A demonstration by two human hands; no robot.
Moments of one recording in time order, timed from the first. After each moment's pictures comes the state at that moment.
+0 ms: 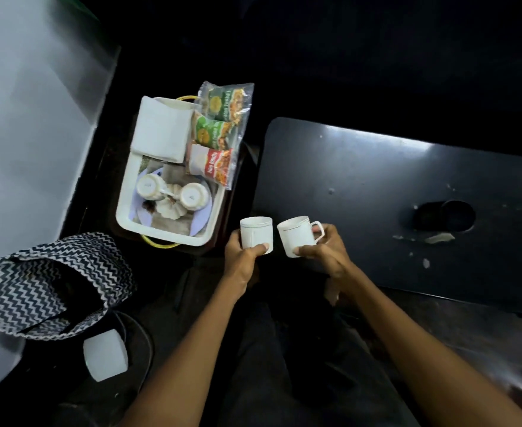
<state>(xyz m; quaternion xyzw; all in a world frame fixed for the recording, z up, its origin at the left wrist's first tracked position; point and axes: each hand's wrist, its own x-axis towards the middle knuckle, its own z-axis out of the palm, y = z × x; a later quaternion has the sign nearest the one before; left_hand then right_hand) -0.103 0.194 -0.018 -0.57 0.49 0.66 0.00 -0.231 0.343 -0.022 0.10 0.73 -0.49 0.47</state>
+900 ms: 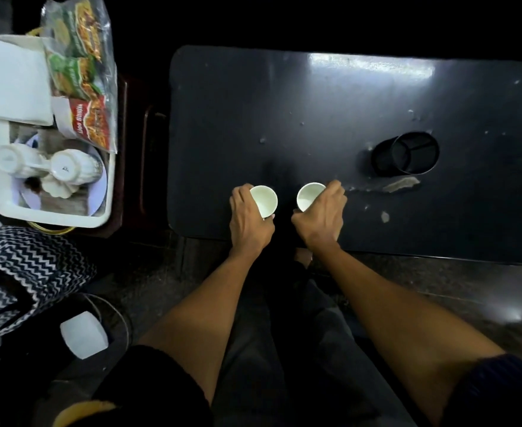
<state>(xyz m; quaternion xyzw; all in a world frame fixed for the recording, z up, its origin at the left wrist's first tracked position) -0.216 0.360 -0.134 -0.43 0.83 0.33 0.10 -0.296 0.470 -0.143 0.01 0.95 -0.19 0.23</state>
